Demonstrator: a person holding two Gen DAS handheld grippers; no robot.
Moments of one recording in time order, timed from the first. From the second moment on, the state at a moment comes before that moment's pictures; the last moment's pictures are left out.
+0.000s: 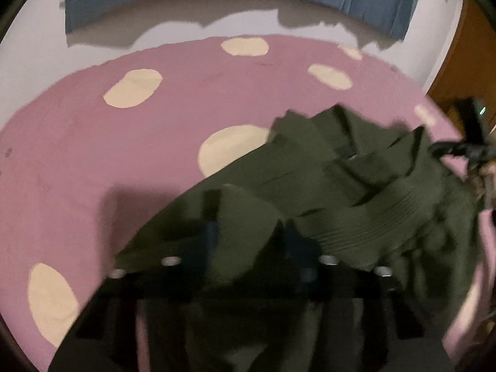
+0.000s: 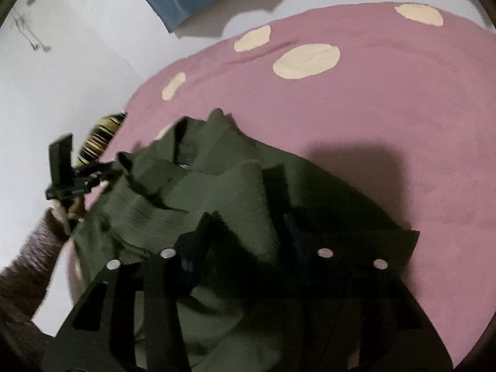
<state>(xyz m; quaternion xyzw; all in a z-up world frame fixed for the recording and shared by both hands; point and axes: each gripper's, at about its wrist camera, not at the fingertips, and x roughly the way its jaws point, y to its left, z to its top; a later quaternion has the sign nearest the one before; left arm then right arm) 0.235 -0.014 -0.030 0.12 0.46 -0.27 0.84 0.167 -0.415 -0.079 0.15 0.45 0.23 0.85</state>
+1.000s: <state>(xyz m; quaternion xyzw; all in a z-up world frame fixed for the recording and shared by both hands) 0.317 -0.010 -0.057 0.04 0.48 -0.15 0.86 0.194 -0.516 -0.127 0.39 0.40 0.08 0.82</state>
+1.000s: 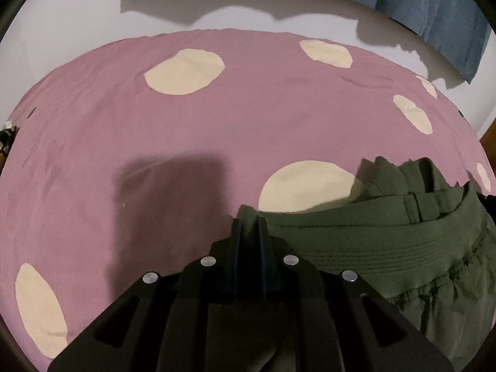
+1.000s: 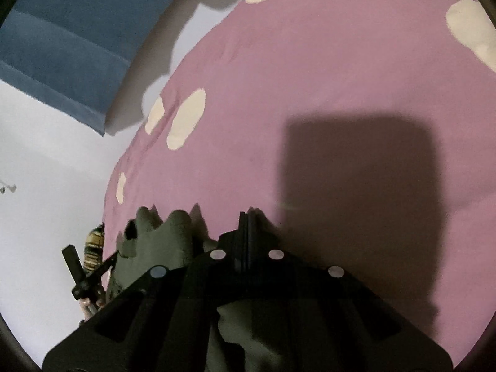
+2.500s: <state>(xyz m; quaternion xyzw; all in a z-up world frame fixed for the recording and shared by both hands) 0.086 0.126 -0.045 -0.28 0.47 -0.15 0.82 0.075 -0.254 -0.116 0.35 0.47 0.24 0.77</state>
